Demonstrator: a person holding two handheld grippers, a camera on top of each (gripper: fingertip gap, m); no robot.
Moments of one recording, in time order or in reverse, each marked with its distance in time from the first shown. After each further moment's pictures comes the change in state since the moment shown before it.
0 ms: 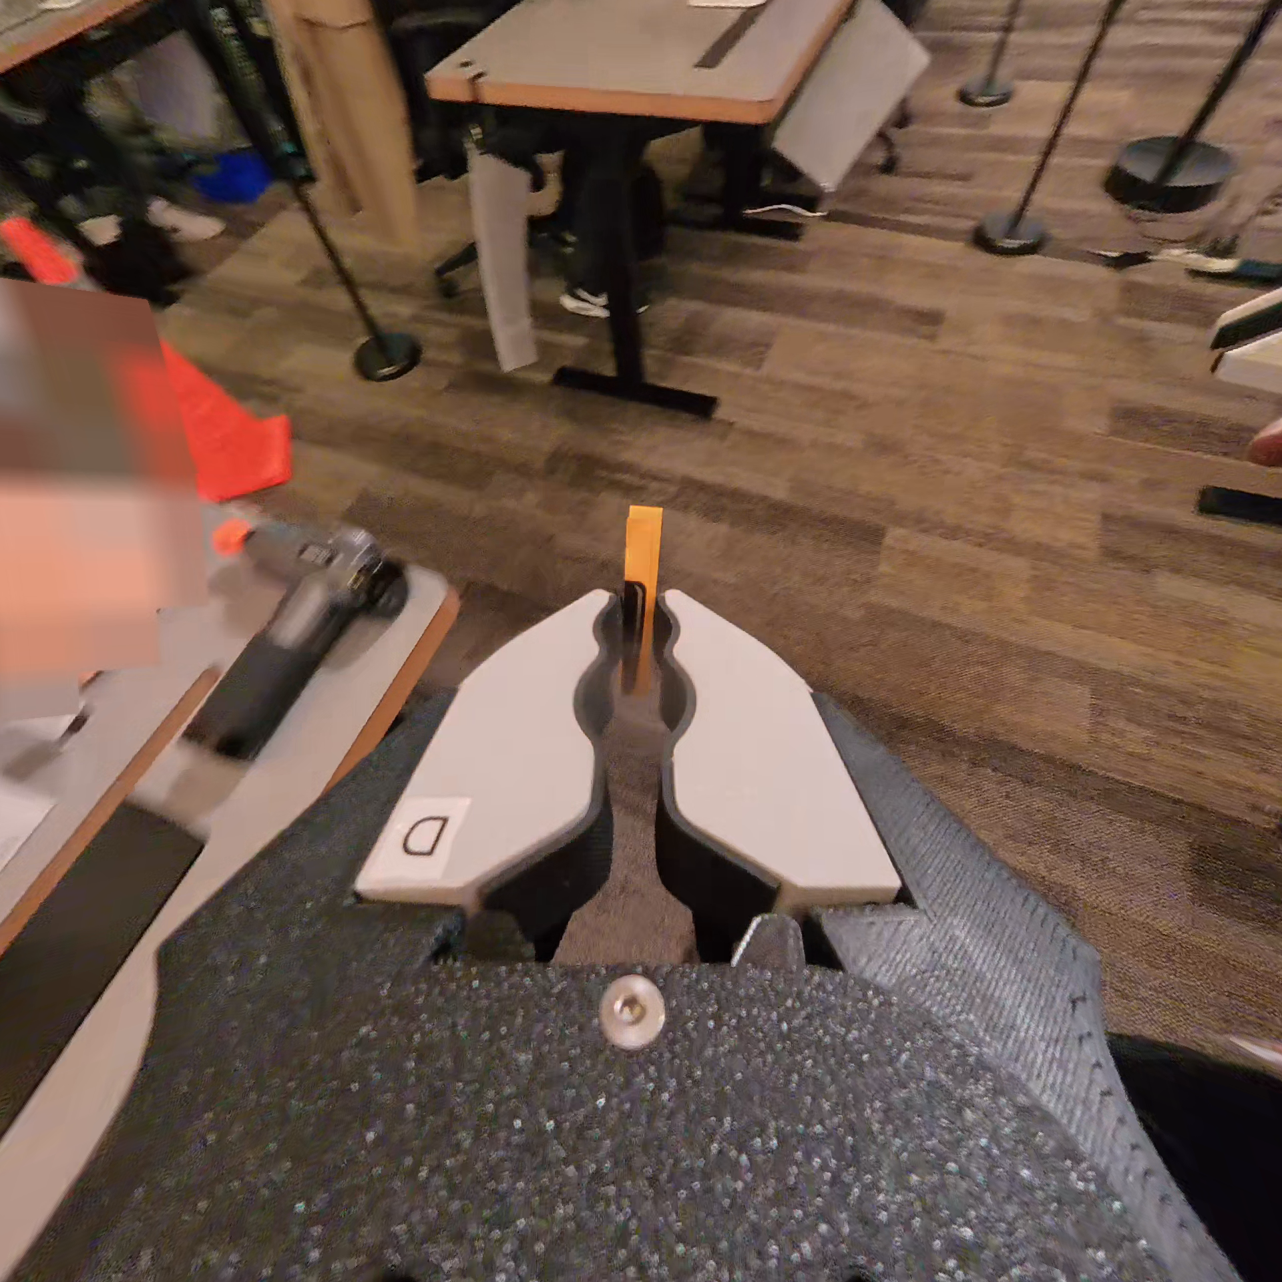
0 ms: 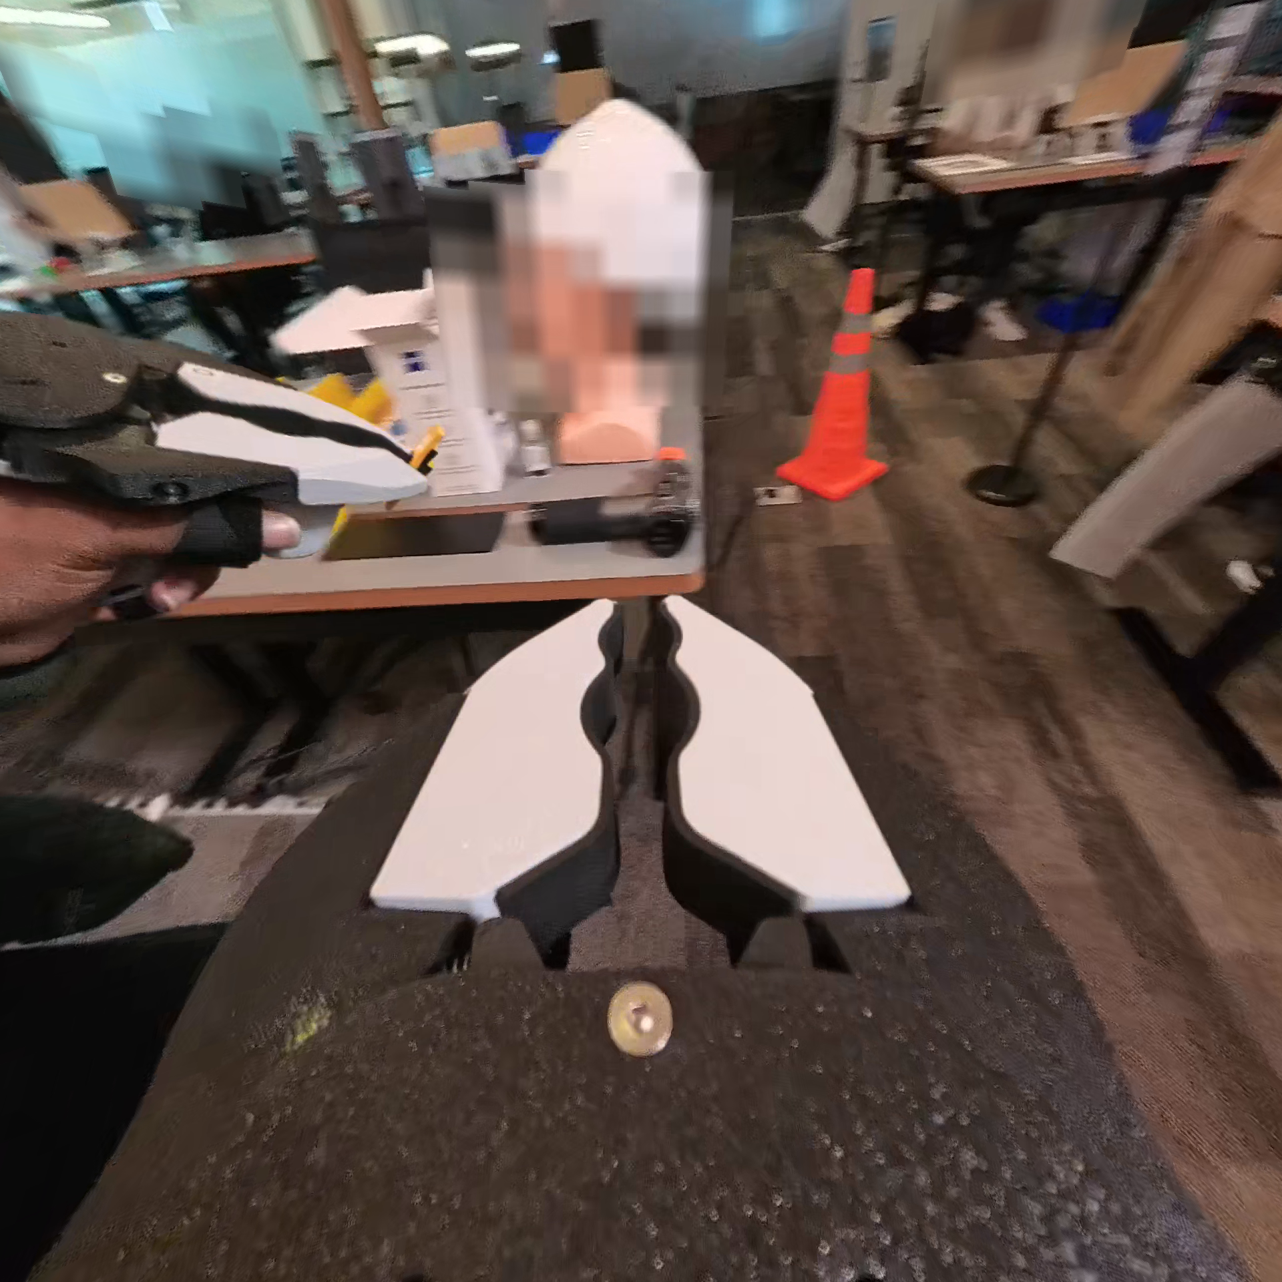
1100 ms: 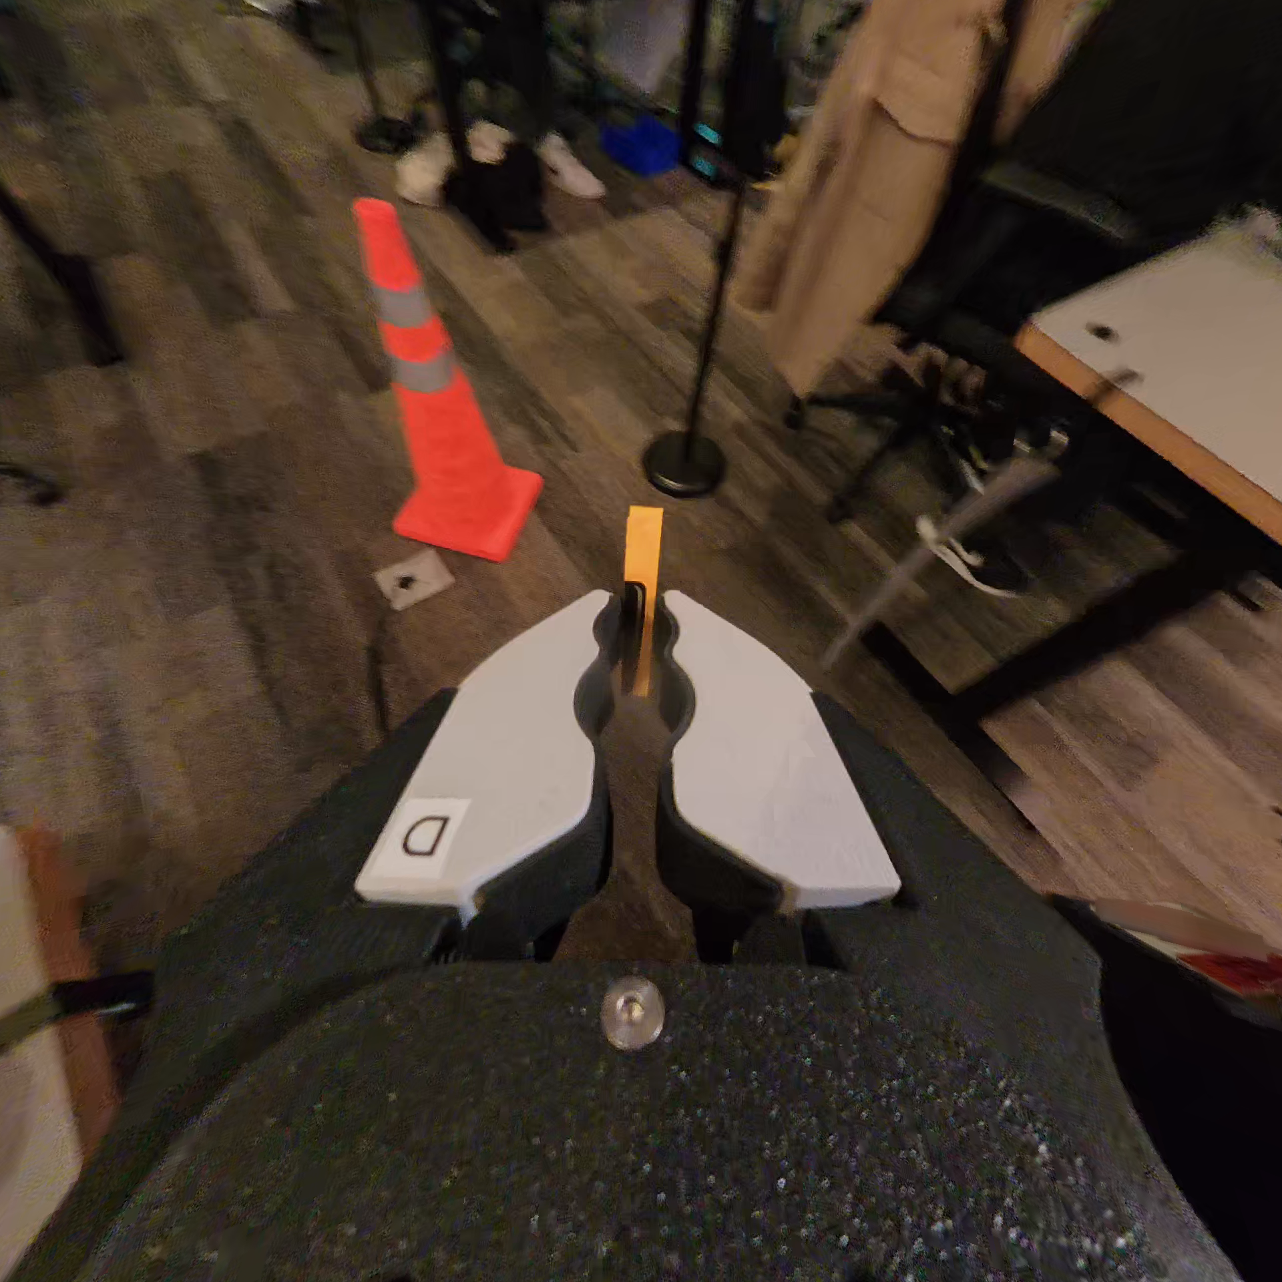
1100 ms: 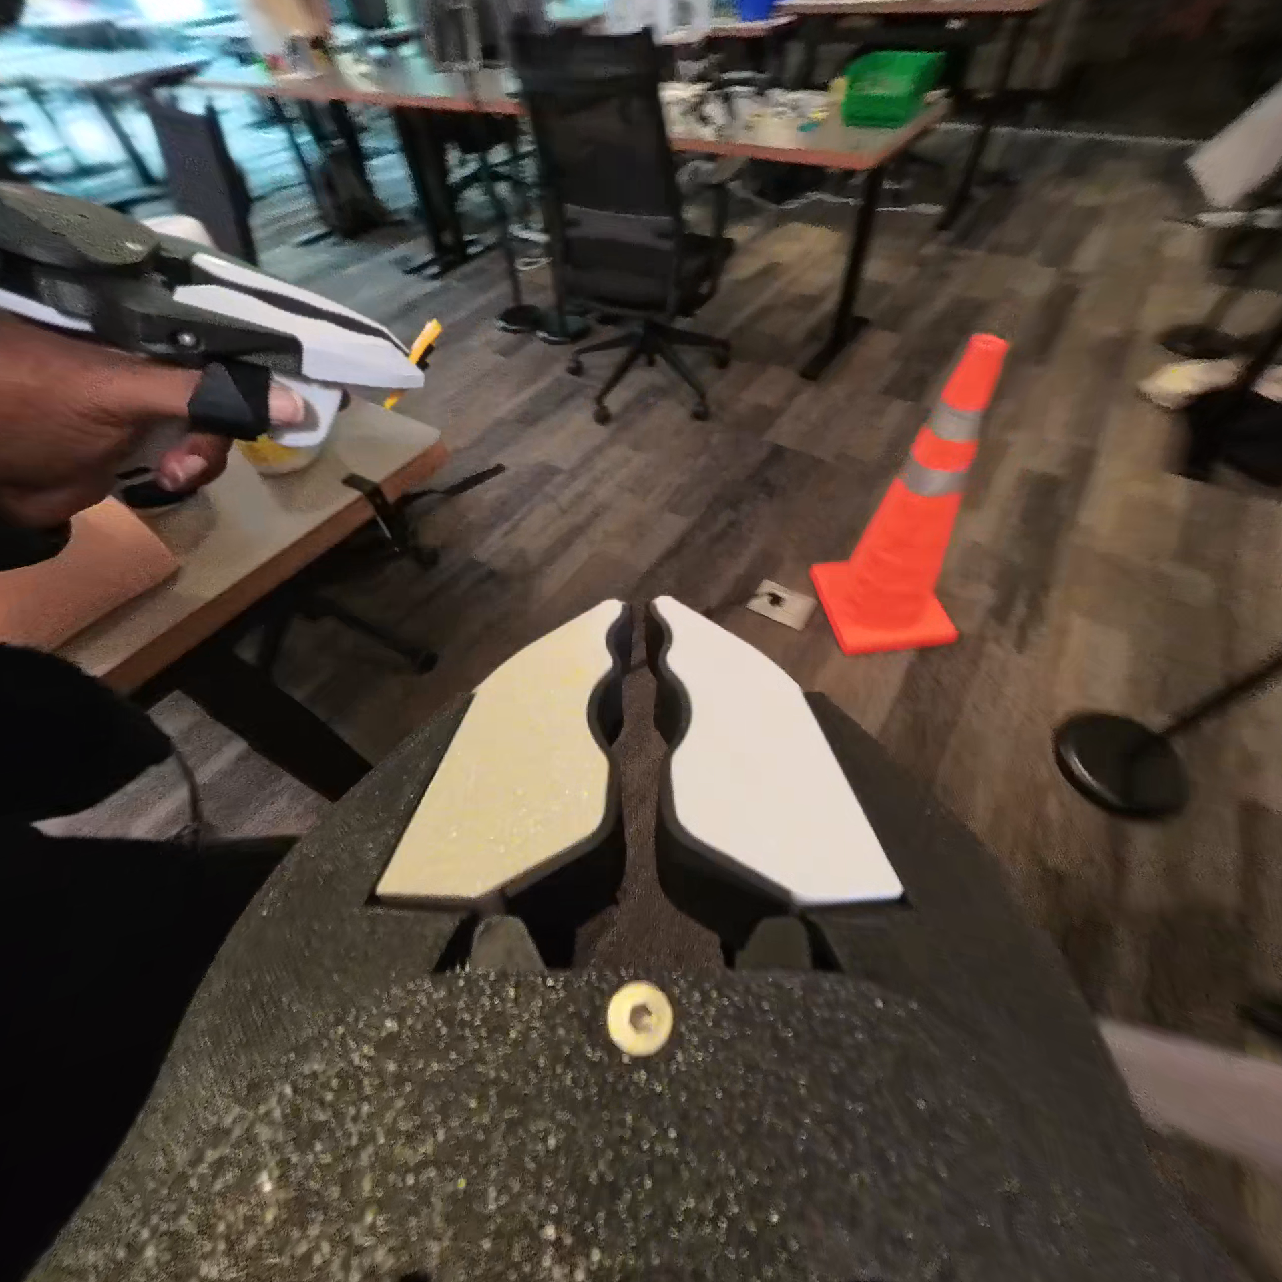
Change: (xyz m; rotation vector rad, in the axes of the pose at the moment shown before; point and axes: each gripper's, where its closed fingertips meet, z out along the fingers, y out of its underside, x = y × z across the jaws) left arm -0.605 -0.283 0.667 -0.013 -0.434 -0.431; right arm 0.569 -0.225 0.790 -0.166 -0.506 -0.205
